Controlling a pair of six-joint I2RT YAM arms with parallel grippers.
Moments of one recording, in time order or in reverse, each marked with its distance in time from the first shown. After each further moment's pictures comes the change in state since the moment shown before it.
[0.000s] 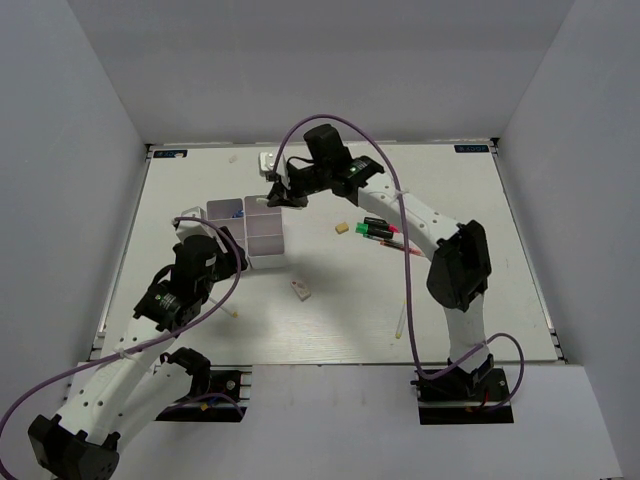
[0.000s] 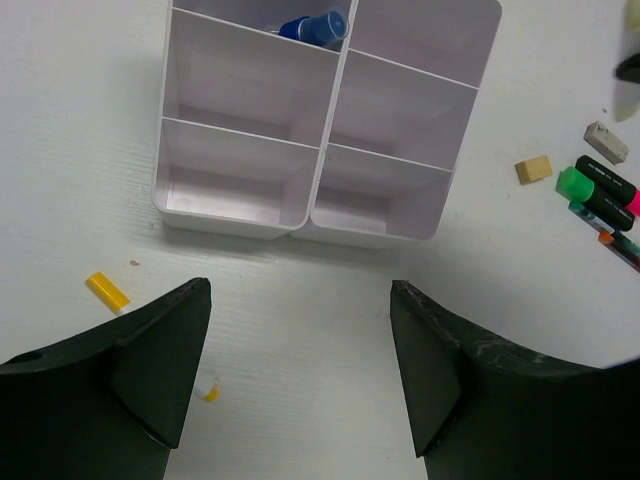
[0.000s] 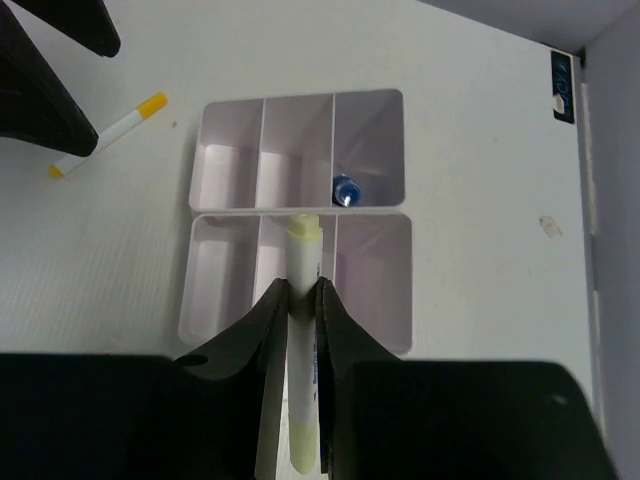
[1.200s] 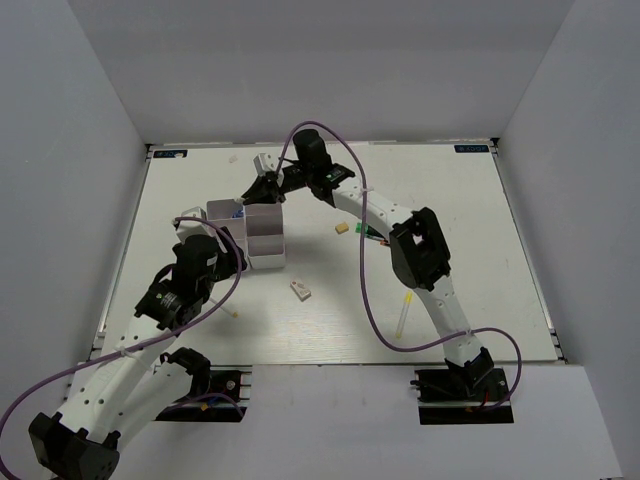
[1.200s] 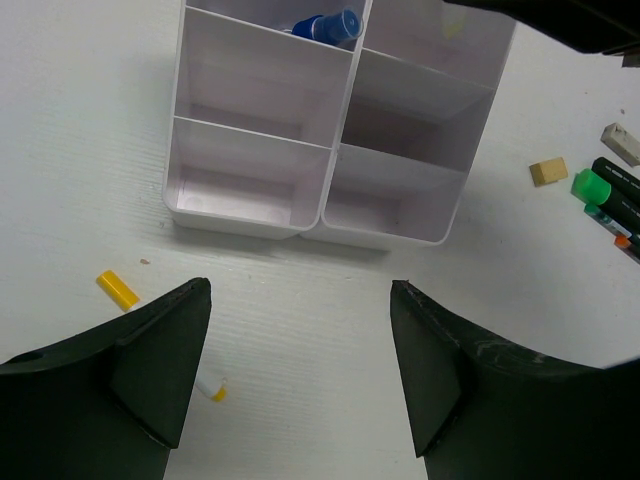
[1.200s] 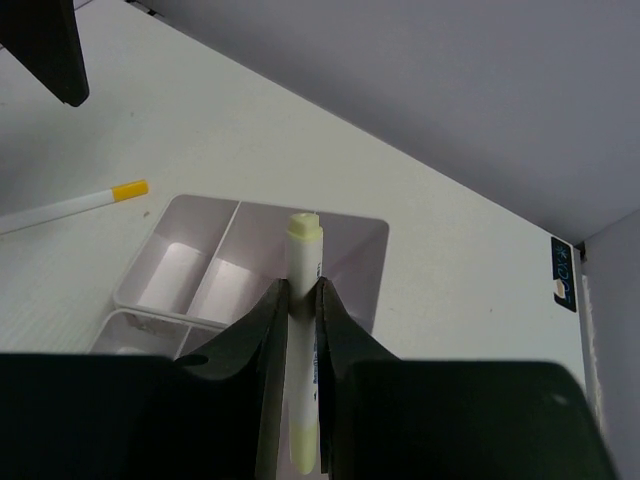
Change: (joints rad) left arm 0.000 0.011 0.000 -0.007 -0.019 0.003; right arm -0.027 0.368 0.182 0.468 -0.410 0.097
